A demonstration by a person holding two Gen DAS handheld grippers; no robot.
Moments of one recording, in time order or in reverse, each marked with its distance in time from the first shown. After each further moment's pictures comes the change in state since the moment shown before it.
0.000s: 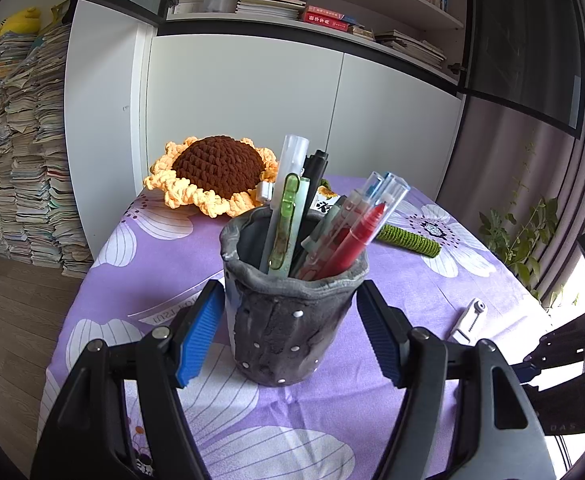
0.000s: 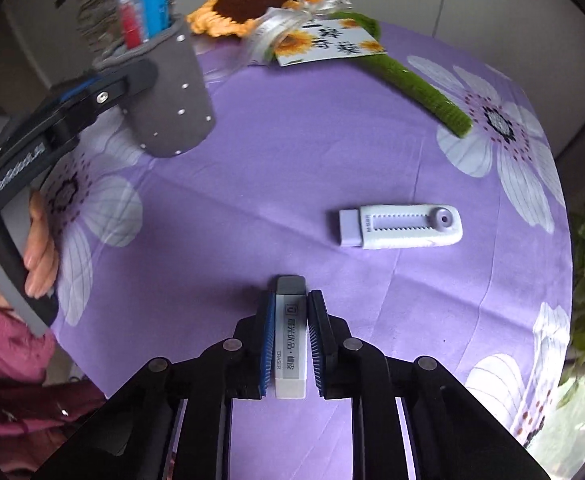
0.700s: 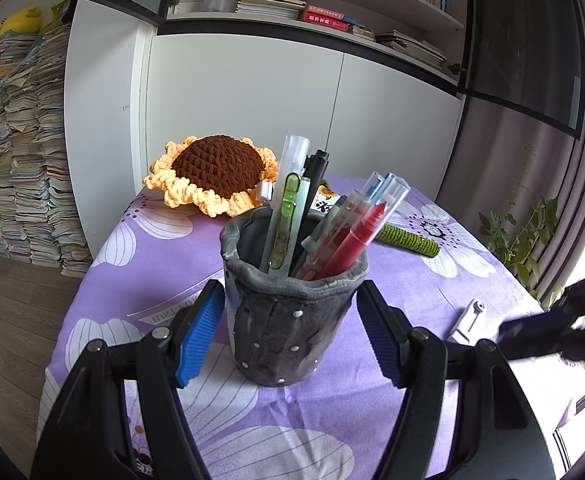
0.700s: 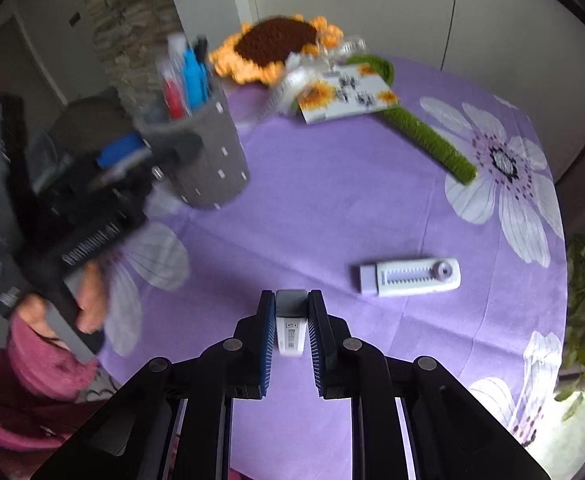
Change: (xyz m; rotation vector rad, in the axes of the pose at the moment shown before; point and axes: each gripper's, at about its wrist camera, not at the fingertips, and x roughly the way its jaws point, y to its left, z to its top) left arm 0.000 0.000 0.000 0.000 0.001 0.000; right arm -0.050 0.002 0.022 0.040 -0.120 0.098
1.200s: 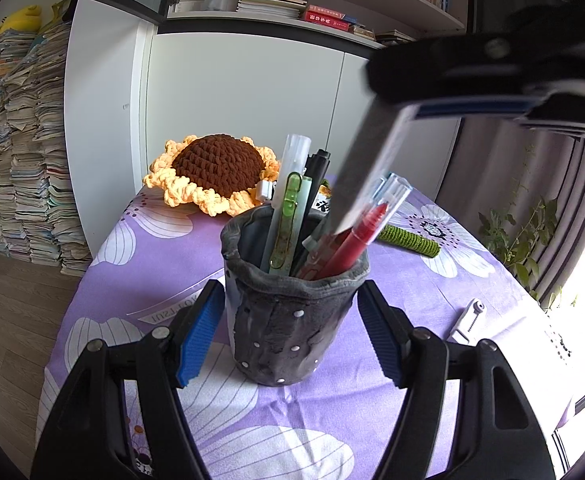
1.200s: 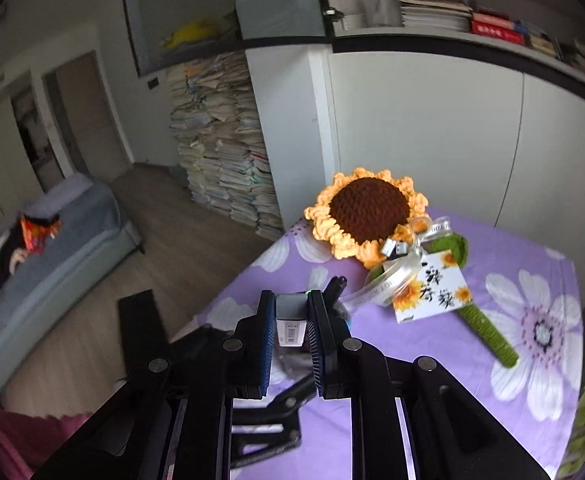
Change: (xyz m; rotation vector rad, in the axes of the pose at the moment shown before) left arm 0.001 0.002 -0.001 -0.005 0.000 -0.003; right arm -0.034 0.079 0.103 -0.174 -0.343 0.119
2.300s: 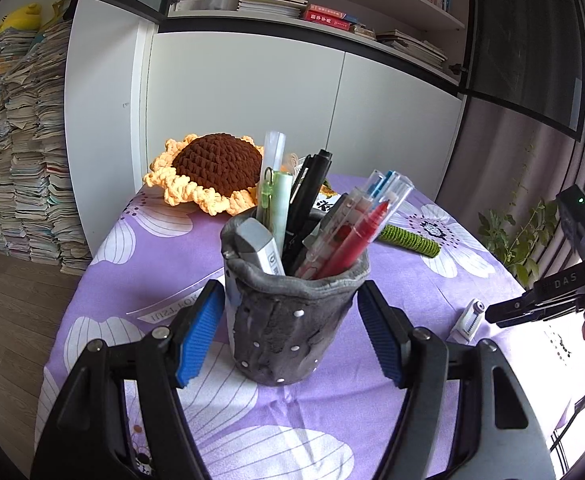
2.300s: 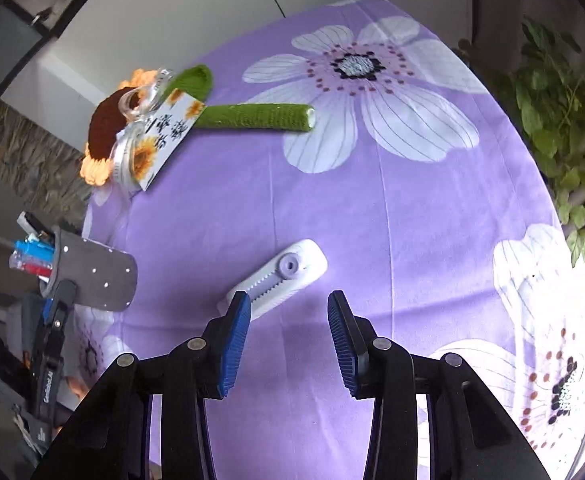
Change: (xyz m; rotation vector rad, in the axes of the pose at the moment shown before) left arm 0.000 -0.001 0.001 -0.005 0.004 -0.004; right arm -0.008 -0.188 -0.155 0.781 0.343 -0.214
